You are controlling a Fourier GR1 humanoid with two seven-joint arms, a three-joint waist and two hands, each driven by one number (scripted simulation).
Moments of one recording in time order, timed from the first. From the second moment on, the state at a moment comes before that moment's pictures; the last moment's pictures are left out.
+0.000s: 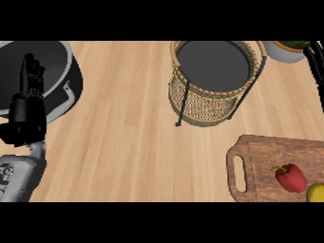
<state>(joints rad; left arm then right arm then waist) -0.27 0.33 -0.08 -1.46 0.07 0.45 -0.17 -0.31 -0.47 -0.04 -1.55 -0.27 0.00 -0.16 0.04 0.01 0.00</state>
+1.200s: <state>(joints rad) -0.11 0.29 -0.27 -1.39 0.21 0.09 -0.10 0.03 -0.47 -0.07 -1.40 0.25 -0.72 0.36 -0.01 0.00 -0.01</state>
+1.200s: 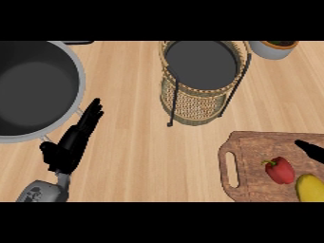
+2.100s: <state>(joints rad) -0.12 0.28 -0.27 -1.39 0.21 0.07 -0.10 0.01 -0.77 0.18 -1.79 0.33 -0.08 1.20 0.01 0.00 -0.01</state>
